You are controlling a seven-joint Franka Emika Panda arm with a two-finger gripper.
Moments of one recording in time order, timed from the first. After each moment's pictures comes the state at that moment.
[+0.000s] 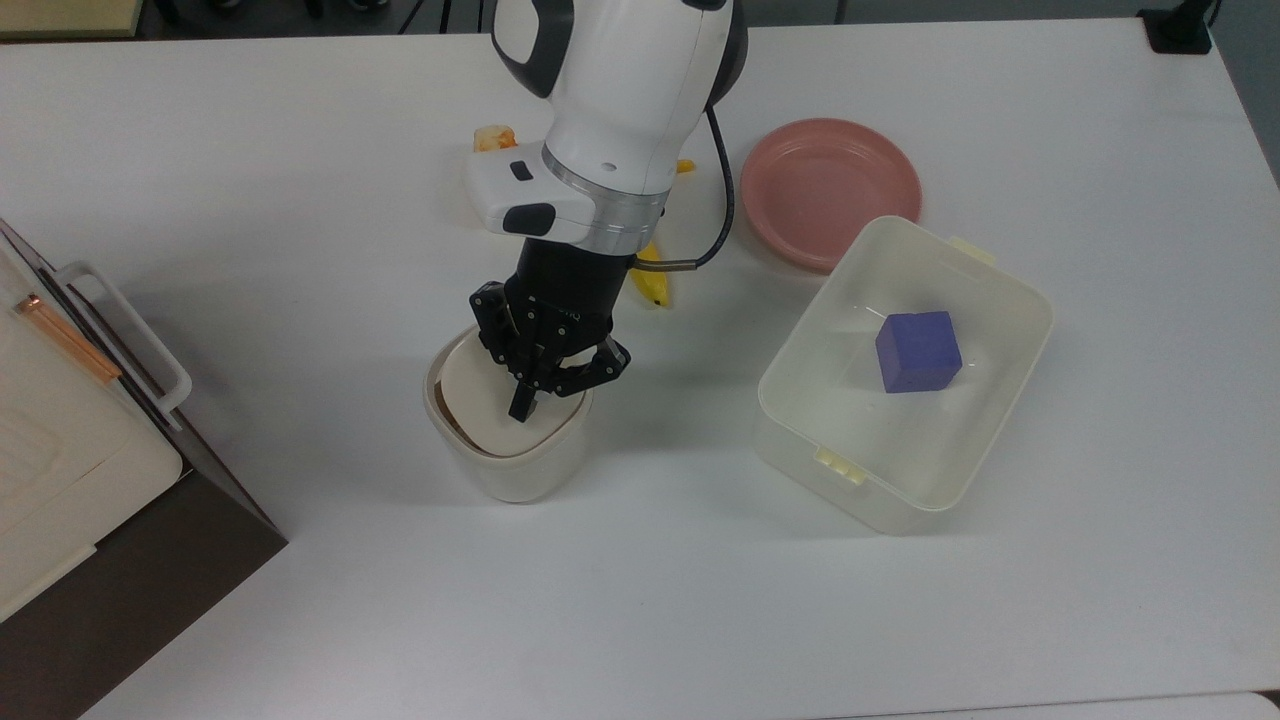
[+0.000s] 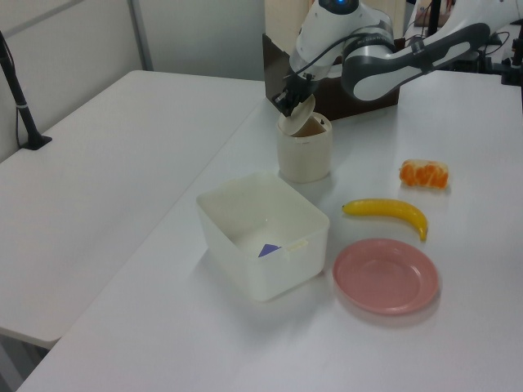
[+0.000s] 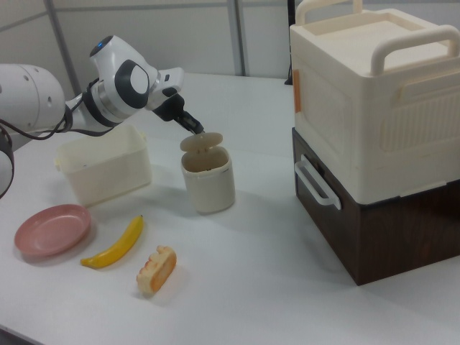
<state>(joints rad) 0.07 0.45 0.02 -1.51 -0.56 2.37 0.87</state>
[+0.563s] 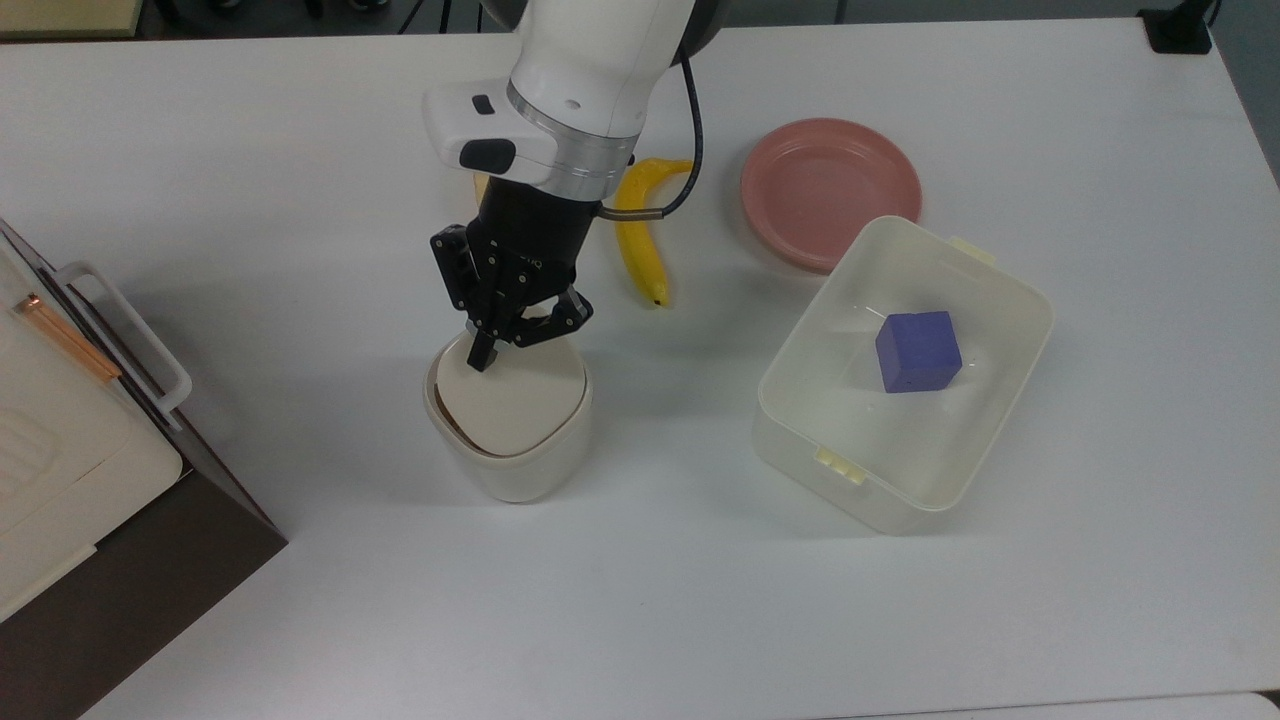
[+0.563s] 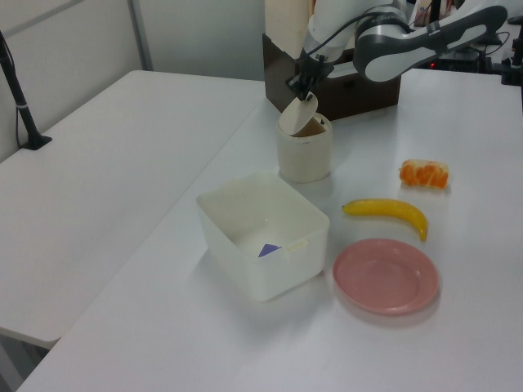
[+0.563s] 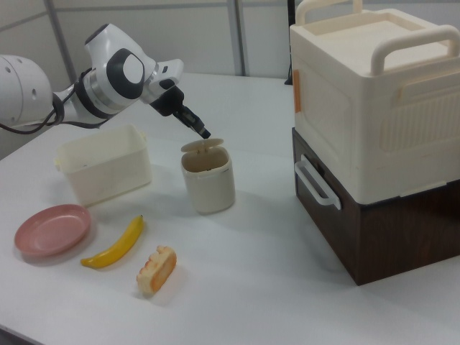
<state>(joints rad) 0.05 0.35 0.02 -1.57 -0.56 2.29 0.87</state>
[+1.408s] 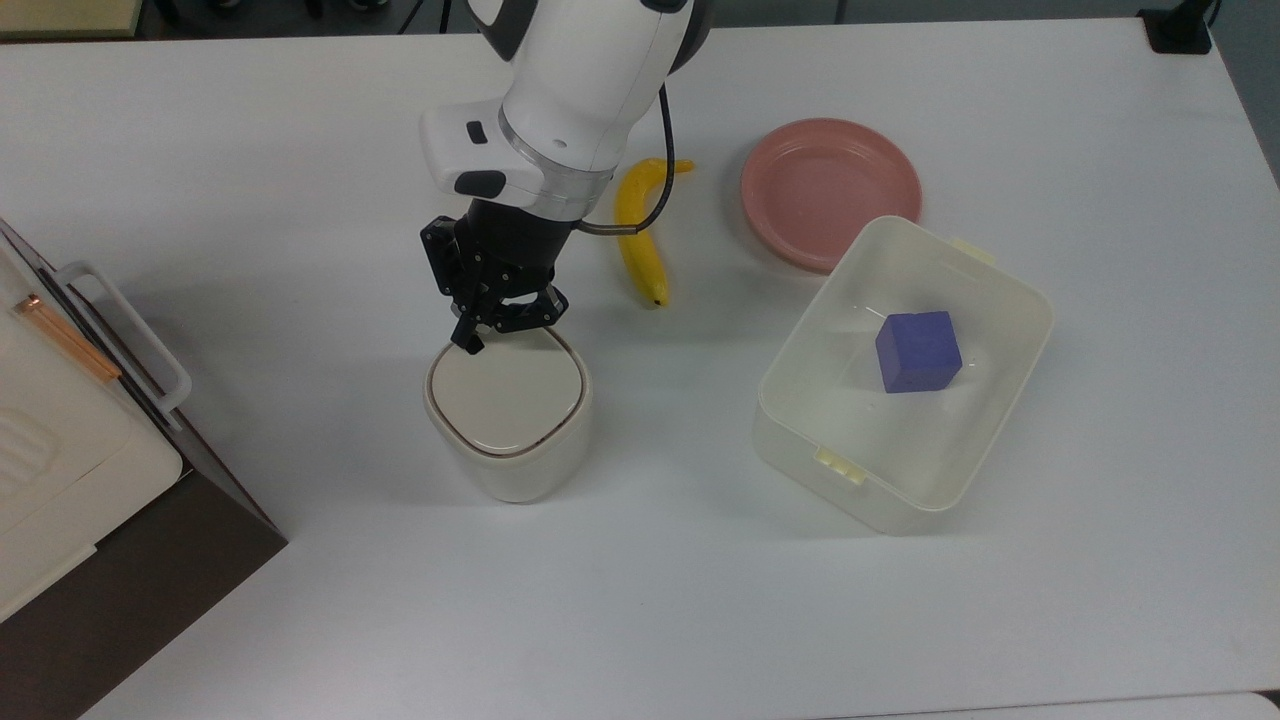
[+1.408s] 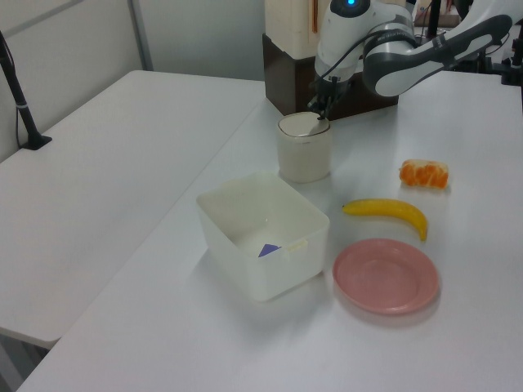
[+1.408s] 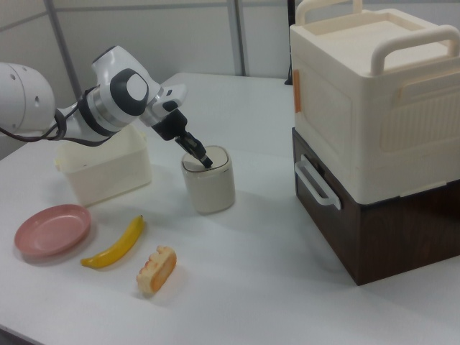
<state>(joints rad) 0.04 0.33 0.02 -1.68 -0.60 2.23 0.87</state>
